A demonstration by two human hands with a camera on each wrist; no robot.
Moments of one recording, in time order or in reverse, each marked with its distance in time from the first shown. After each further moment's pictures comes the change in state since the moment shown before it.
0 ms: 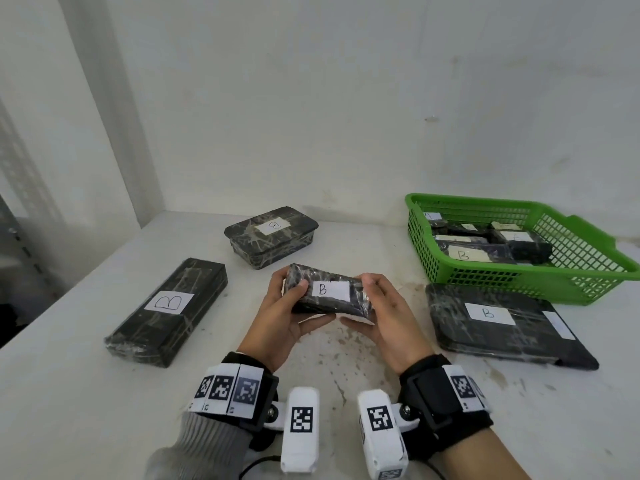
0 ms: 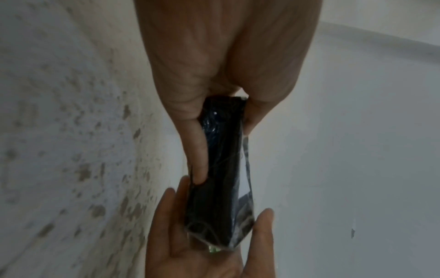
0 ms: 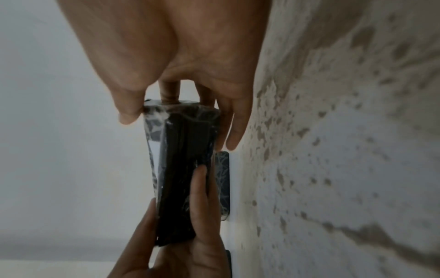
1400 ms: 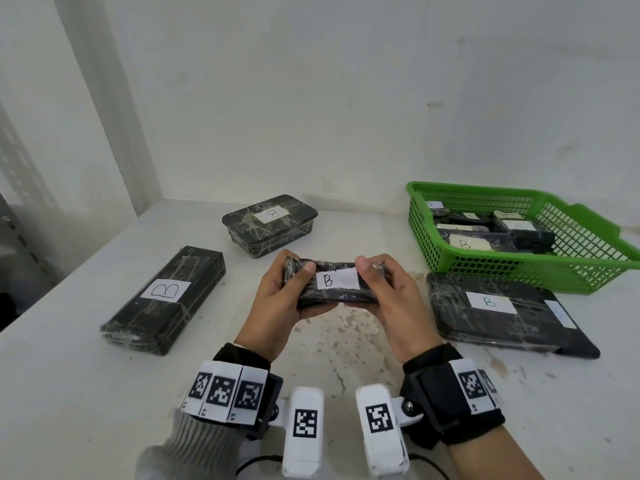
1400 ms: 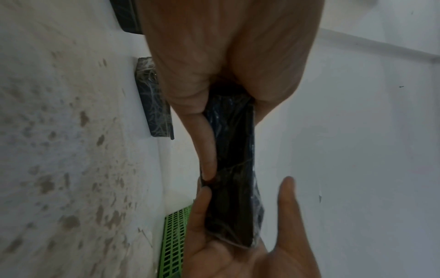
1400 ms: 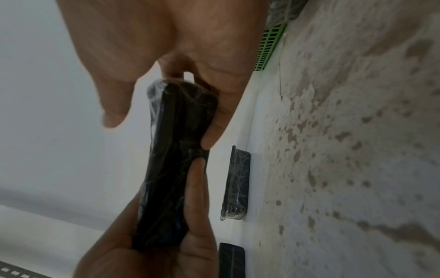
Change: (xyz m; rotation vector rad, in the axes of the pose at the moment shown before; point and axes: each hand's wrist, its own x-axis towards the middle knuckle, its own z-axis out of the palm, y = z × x) left_hand -0.014 0.009 0.011 0.147 -0.073 0.159; right_hand -0.015 -0.022 0.012 -0.139 0.047 -0.159
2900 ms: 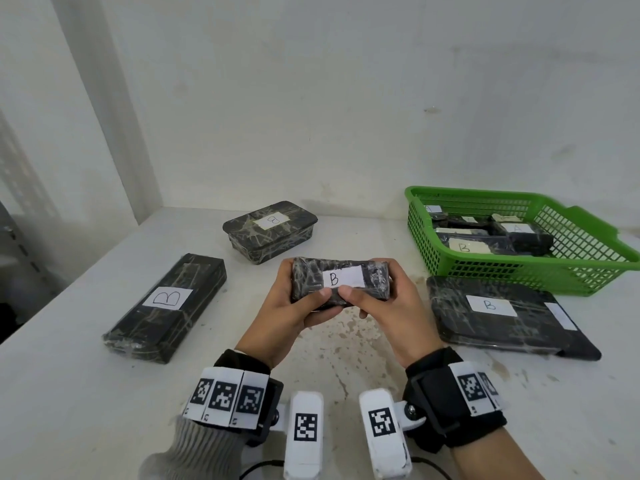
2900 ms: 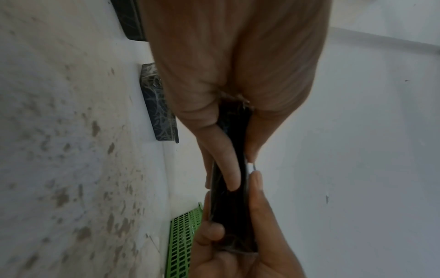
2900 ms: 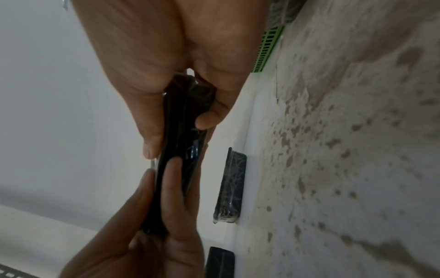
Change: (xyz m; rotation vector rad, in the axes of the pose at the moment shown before) left_hand -0.002 -0.003 -0.006 -0.014 -0.144 -0.045; right_hand -0.001 0.003 -0.007 -0.071 -0.028 -0.032
